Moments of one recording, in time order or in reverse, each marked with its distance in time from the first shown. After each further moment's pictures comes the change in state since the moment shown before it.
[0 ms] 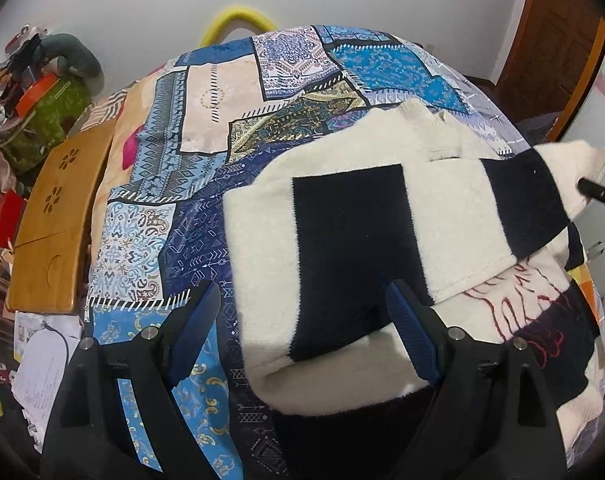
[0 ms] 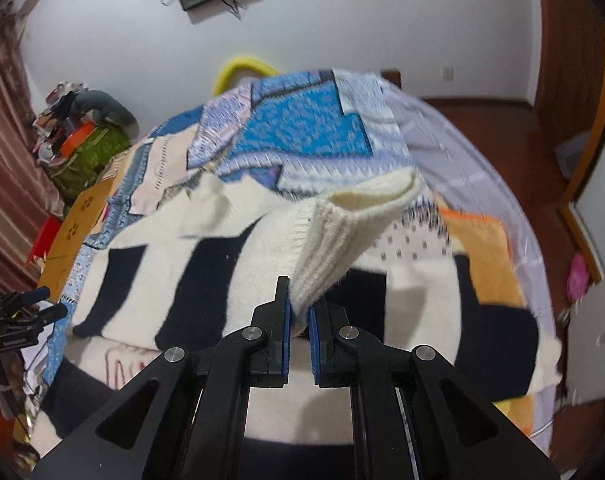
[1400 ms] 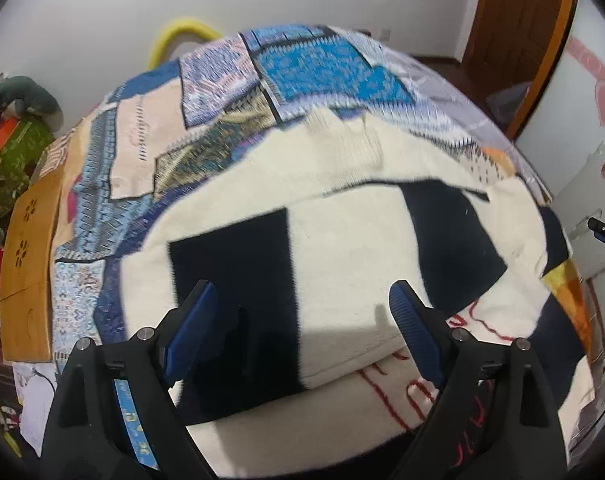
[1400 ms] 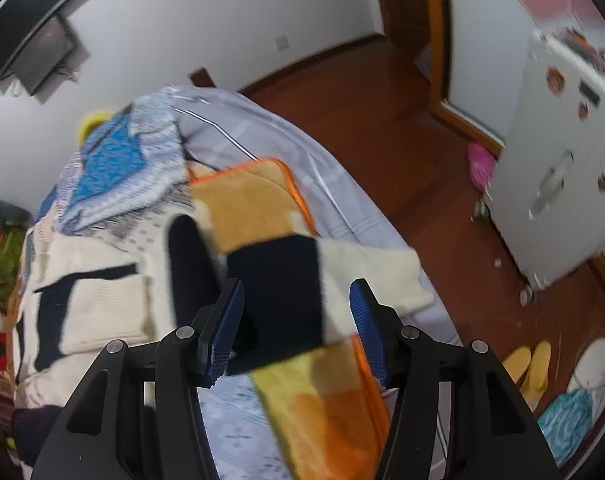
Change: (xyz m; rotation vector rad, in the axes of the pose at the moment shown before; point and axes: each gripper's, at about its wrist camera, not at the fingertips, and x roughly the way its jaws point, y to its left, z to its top) left arm 0.032 -0.098 0.045 0.137 0.025 -0.058; right arm -0.059 -0.205 -0.067 0.435 -0.004 -0.280
